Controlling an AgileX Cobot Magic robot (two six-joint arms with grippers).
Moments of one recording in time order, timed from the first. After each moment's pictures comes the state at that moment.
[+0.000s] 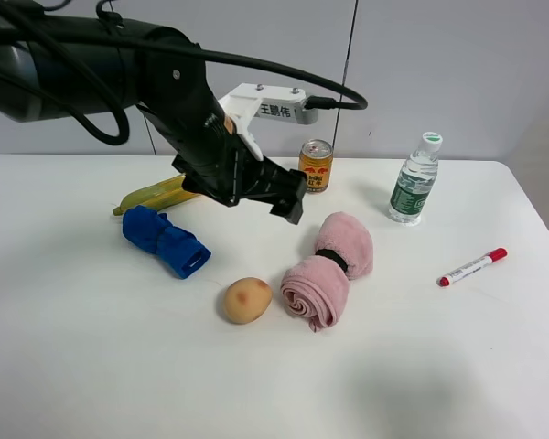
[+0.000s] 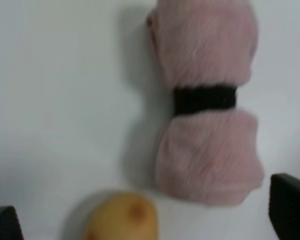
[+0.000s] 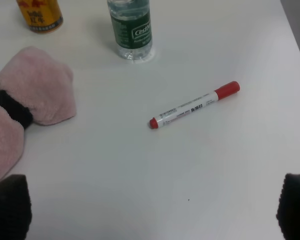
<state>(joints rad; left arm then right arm) -0.74 1.79 -1.39 -0.14 0.72 -0.19 0.00 0.00 -0.48 0.03 1.07 0.00</state>
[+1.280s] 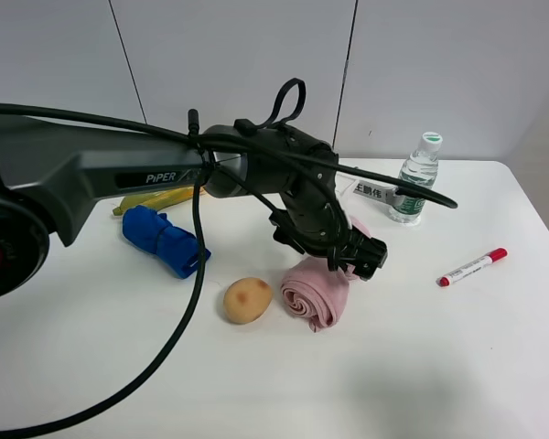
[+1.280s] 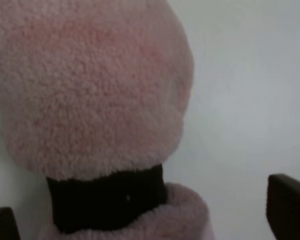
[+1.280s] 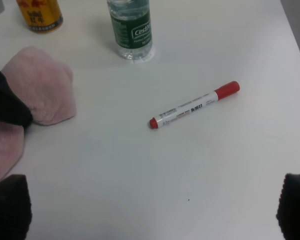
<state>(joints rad) -0.90 2.22 -1.66 -0.12 0.68 -0.25 0.00 0.00 -0.48 0.03 1.07 0.00</state>
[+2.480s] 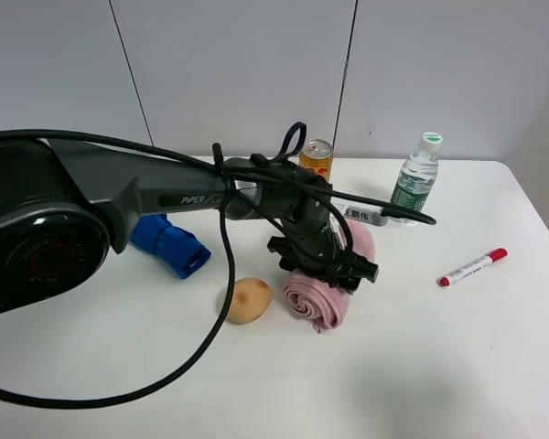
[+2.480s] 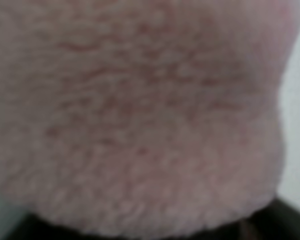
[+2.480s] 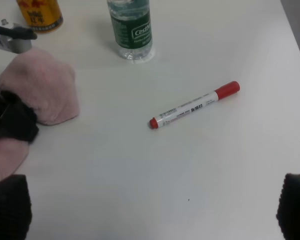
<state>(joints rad) -0.88 2.33 -1.67 -0.20 0.62 -0.27 0.00 0.00 -0.48 0.03 1.07 0.00</state>
